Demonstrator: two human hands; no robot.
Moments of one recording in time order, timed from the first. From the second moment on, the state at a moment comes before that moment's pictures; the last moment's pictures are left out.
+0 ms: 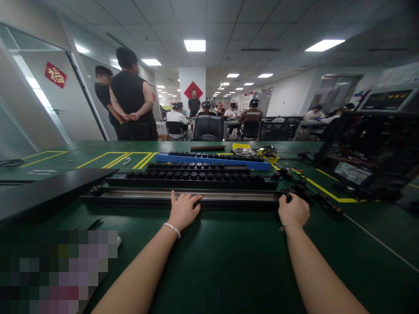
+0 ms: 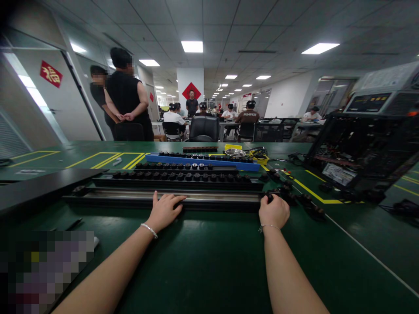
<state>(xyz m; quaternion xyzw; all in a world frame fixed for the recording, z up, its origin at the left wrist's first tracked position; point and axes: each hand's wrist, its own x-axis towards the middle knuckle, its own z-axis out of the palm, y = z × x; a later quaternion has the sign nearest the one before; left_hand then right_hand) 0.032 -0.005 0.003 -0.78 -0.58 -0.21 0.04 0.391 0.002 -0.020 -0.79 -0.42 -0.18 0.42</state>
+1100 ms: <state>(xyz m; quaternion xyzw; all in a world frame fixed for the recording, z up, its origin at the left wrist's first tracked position) 0.034 -0.006 0.006 -0.78 -0.59 -0.21 0.04 0.421 -0.006 -0.010 -0.83 -0.39 -0.11 0.38</state>
